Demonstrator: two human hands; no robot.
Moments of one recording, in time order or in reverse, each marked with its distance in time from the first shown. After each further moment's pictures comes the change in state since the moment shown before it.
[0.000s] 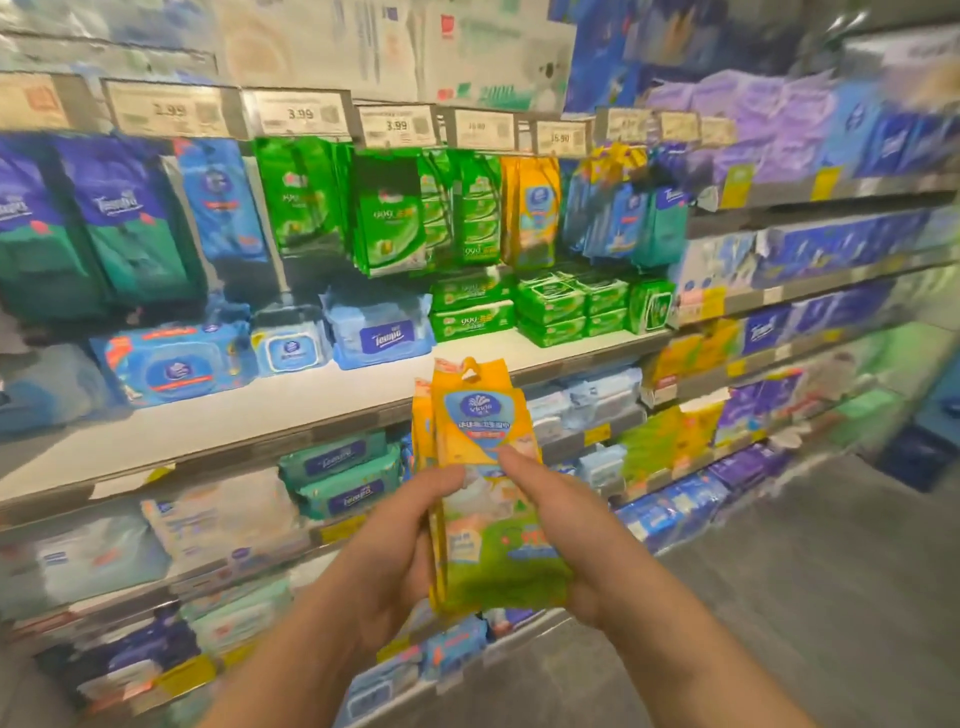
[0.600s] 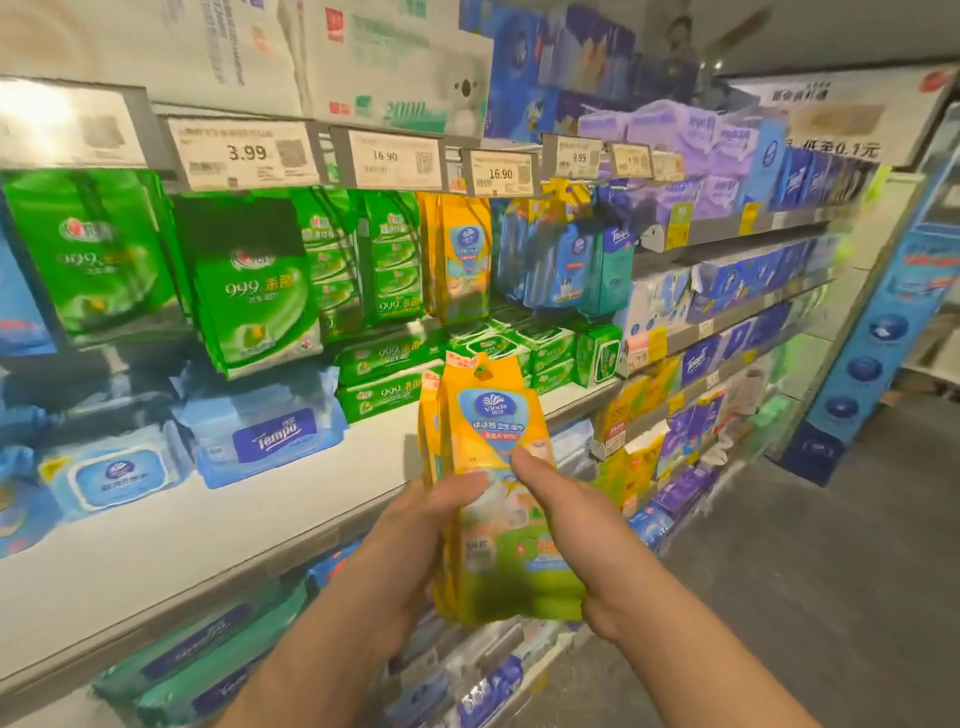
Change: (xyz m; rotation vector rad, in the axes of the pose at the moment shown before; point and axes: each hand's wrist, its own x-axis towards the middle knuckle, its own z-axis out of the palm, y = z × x) left_hand 0.189 0.066 0.026 0.193 -0.246 -0.013; right_hand 0.141 -0.079 -0.048 -0.013 0.219 -0.126
